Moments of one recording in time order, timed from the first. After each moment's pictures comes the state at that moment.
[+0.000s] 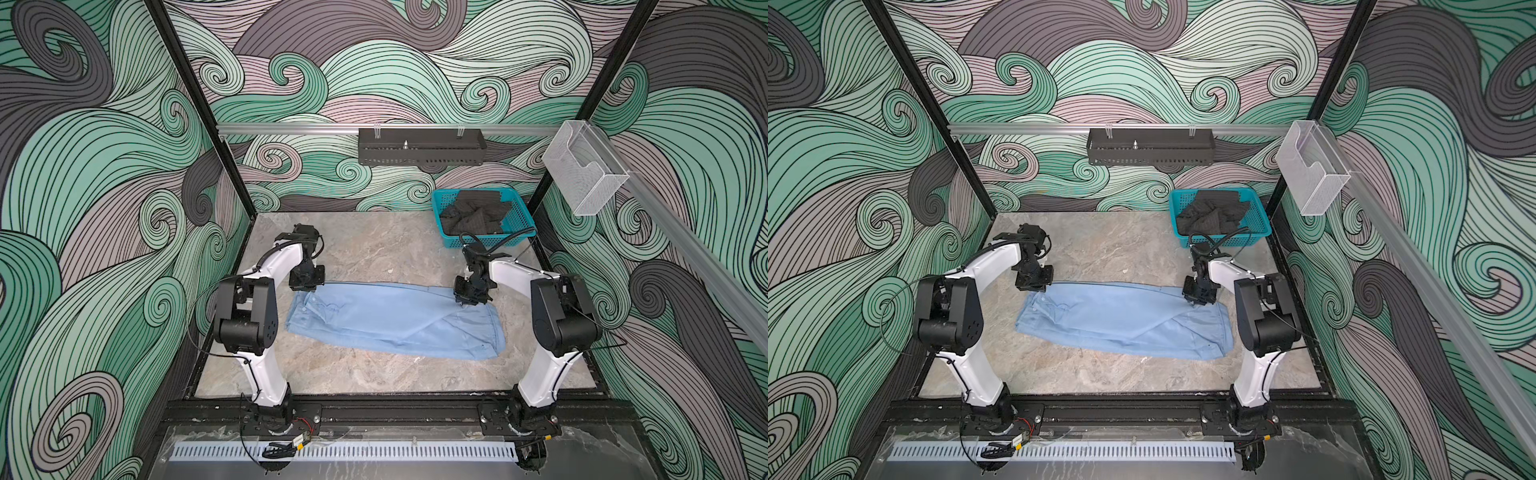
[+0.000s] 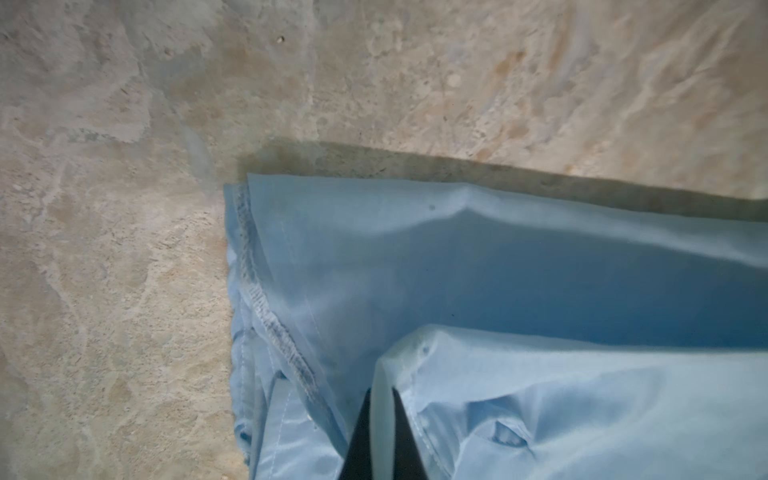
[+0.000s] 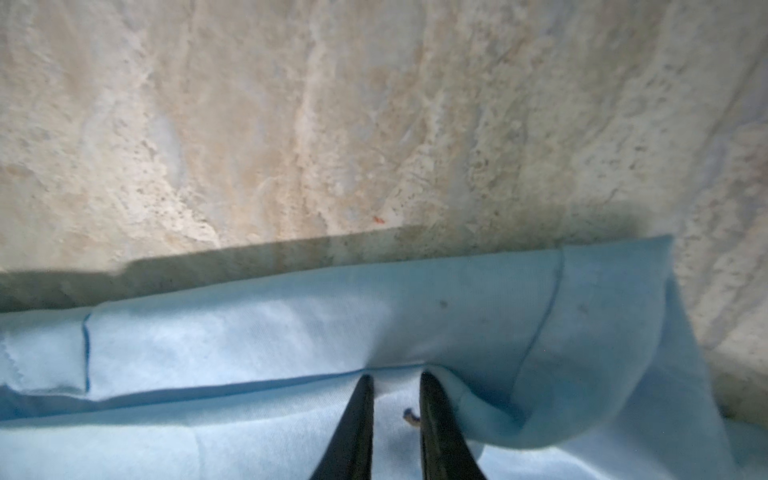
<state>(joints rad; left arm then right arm) -0.10 1.84 1.37 -1.04 -0.03 -0.19 0.21 1.84 1.14 -0.71 -0.13 0.45</state>
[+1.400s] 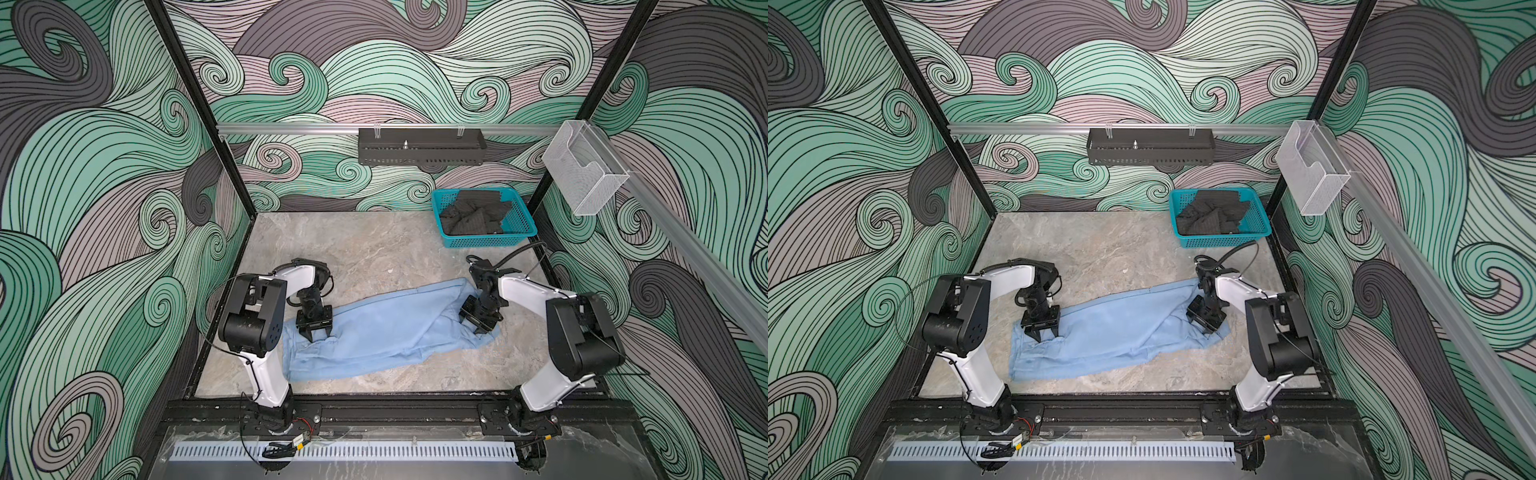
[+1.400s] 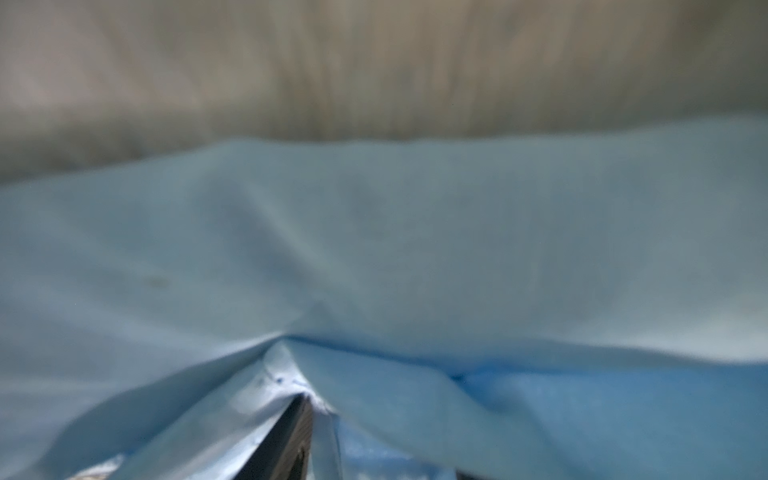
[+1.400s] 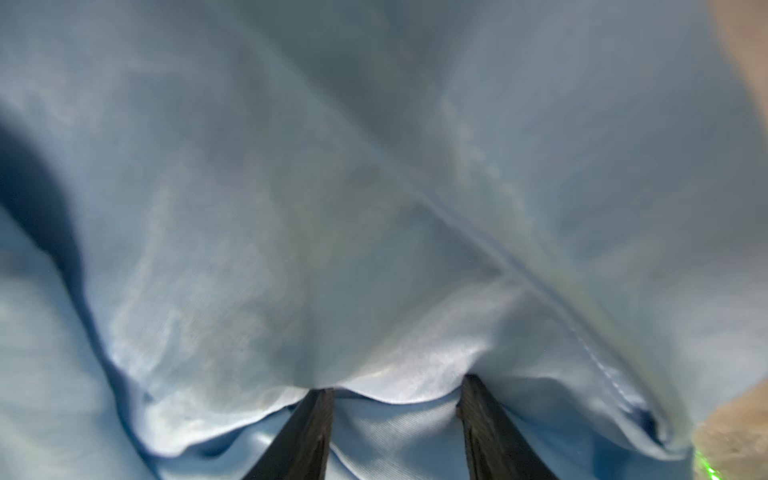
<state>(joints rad) -0.21 1.79 1.02 -1.15 0.19 -0.36 0.21 1.72 0.98 -0.84 -0.17 0.84</state>
